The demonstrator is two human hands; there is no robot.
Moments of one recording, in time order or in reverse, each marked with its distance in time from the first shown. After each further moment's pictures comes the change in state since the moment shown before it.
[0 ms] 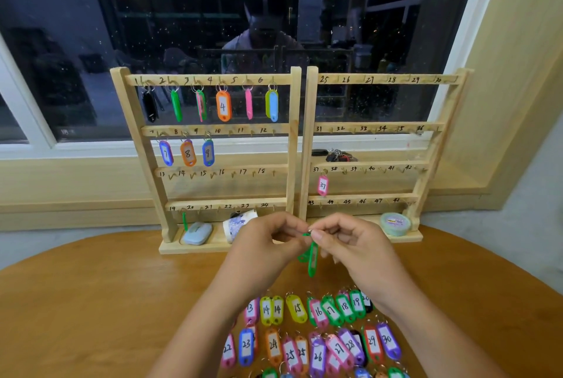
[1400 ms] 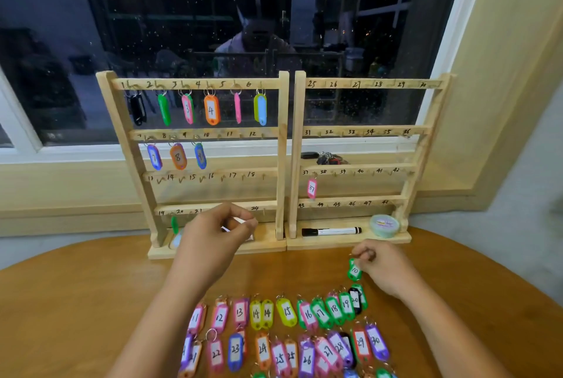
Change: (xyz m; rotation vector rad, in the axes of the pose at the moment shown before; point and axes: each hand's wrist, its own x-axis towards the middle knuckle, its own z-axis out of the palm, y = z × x) left_hand 0.009 -0.020 -0.042 0.160 0.255 -0.086; right_hand 0.021 0.123 -0.090 -0.675 0.025 0.431
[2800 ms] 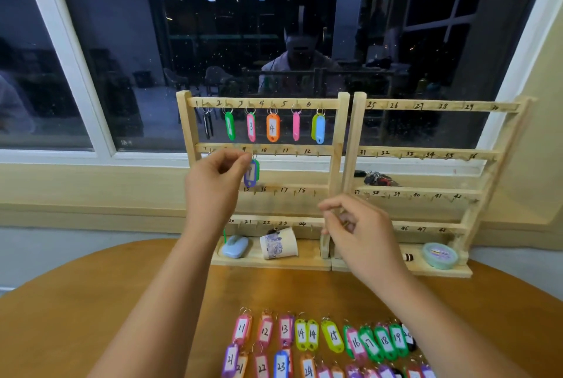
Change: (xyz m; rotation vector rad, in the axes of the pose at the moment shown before) left_hand 0.067 0.024 -0.079 -0.170 0.452 0.108; right_hand -0.036 -0.196 0.014 0.346 0.237 -0.651
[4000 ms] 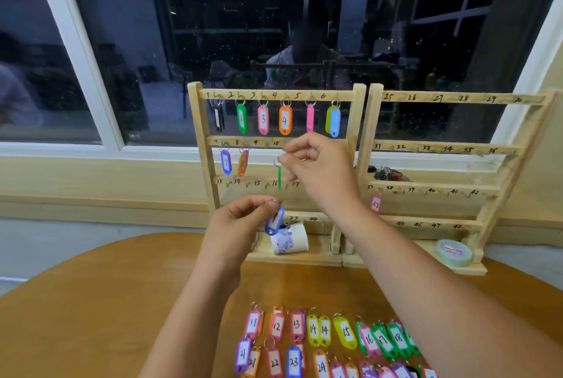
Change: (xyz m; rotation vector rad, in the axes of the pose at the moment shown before) left_hand -0.067 -0.021 -0.012 -0.352 -0.273 -0.373; right_hand 0.086 -0.061 0.055 0.226 0.021 0.086
